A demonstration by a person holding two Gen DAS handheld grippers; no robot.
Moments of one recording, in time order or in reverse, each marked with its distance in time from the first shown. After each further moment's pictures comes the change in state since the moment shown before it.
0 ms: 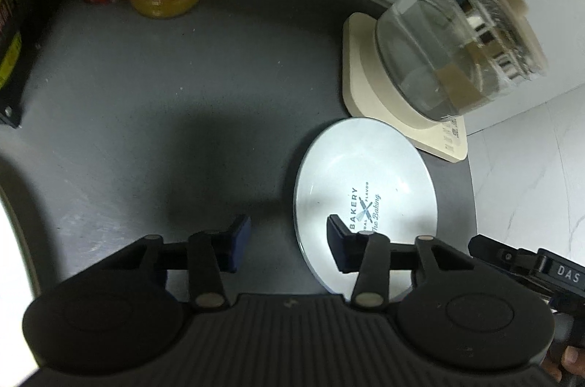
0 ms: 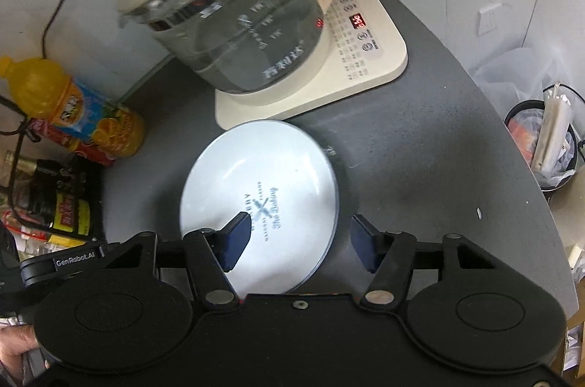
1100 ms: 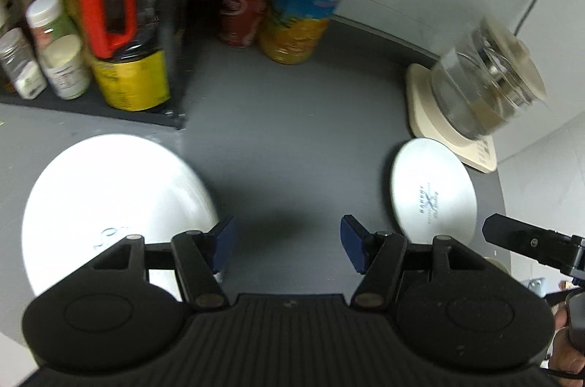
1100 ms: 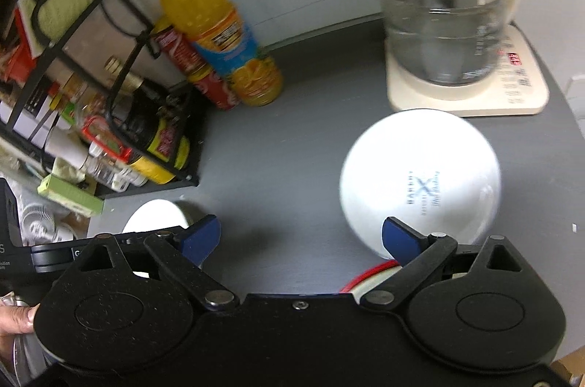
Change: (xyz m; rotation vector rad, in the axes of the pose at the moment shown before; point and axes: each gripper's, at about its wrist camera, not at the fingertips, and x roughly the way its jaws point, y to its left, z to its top) left arm -0.122 0.066 -0.052 0.006 -0.146 0.137; right arm -0.033 0.134 -0.056 -0.286 -0.020 0.134
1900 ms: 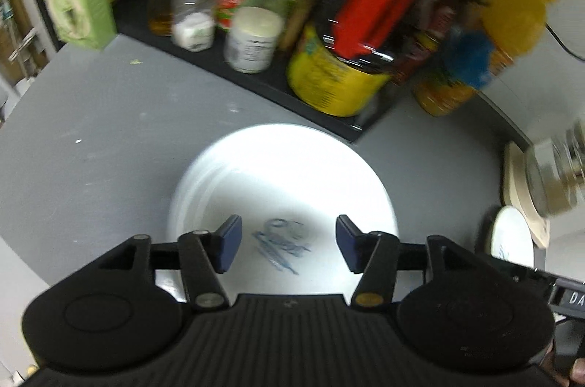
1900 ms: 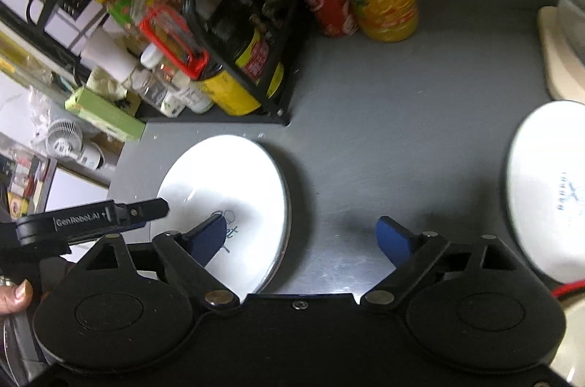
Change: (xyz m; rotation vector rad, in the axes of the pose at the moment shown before) left arm -0.040 0.144 -0.029 -0.296 -0.084 0.131; right arm 0.081 0.108 -0.013 -0.201 0.188 0.128
